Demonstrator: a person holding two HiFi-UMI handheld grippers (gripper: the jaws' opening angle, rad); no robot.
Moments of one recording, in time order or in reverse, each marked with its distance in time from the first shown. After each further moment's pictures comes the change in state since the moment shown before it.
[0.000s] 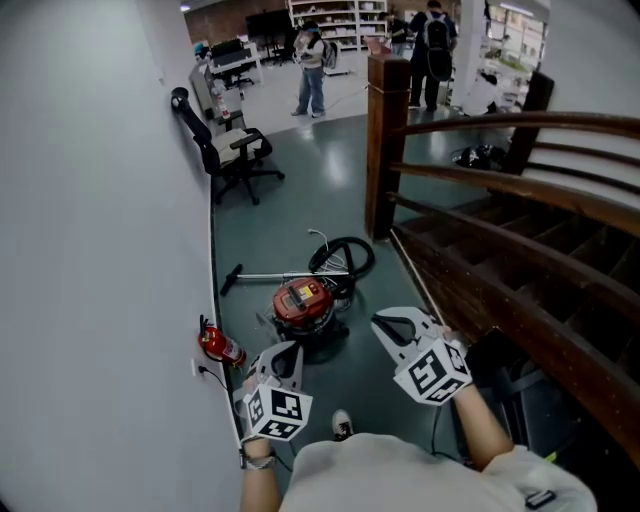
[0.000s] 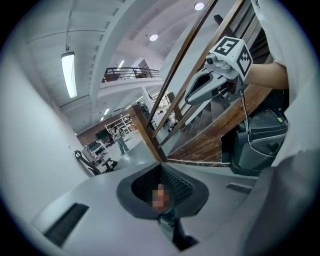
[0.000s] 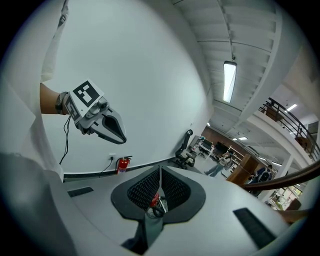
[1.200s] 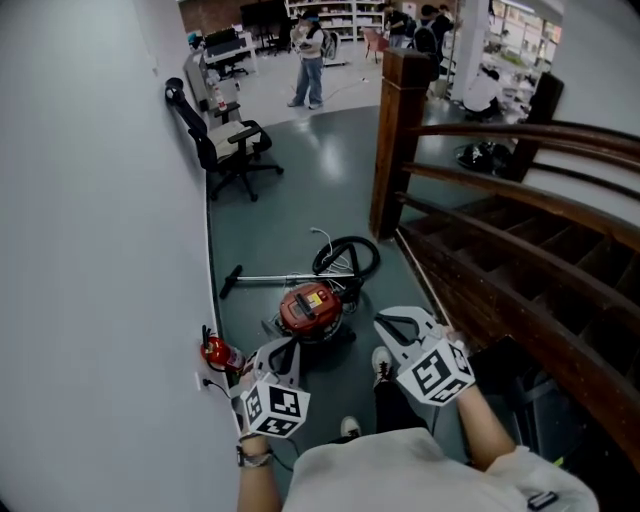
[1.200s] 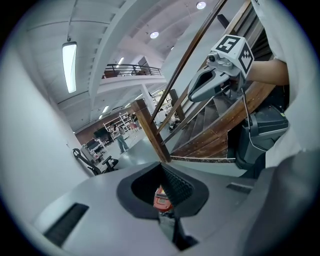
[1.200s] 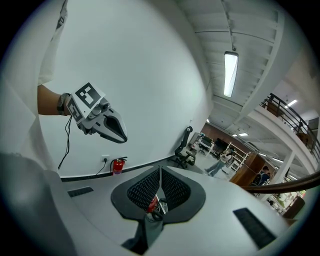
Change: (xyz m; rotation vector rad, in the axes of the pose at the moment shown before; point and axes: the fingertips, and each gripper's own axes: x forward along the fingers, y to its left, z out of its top) left arm 0.055 0.096 -0.036 0.004 0.020 -0.023; right arm 0.100 -0.030 0.015 0.026 0.034 -0.002
